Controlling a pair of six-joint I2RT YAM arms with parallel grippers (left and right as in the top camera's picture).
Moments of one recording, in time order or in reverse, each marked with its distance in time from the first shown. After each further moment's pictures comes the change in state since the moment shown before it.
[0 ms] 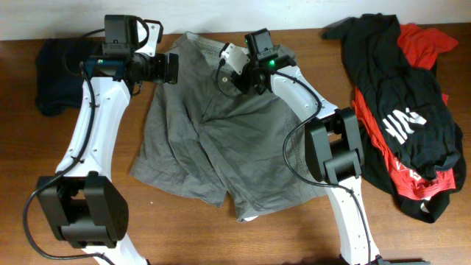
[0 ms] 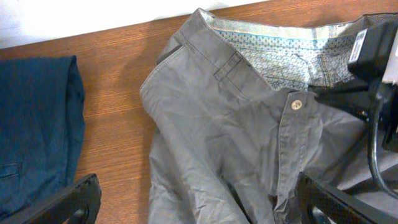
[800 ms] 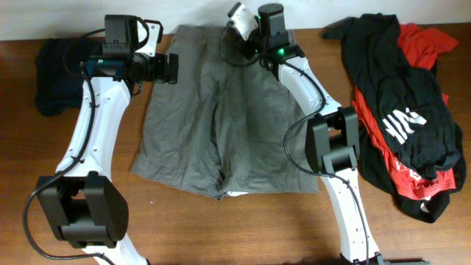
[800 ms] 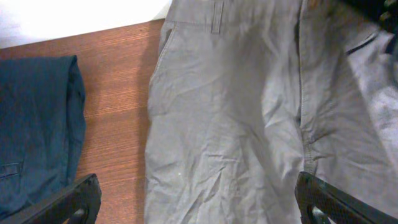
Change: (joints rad) left arm 0.000 0.000 0.000 0.001 -0.003 0.000; right arm -0.077 0.168 0.259 0.323 0.025 0.073
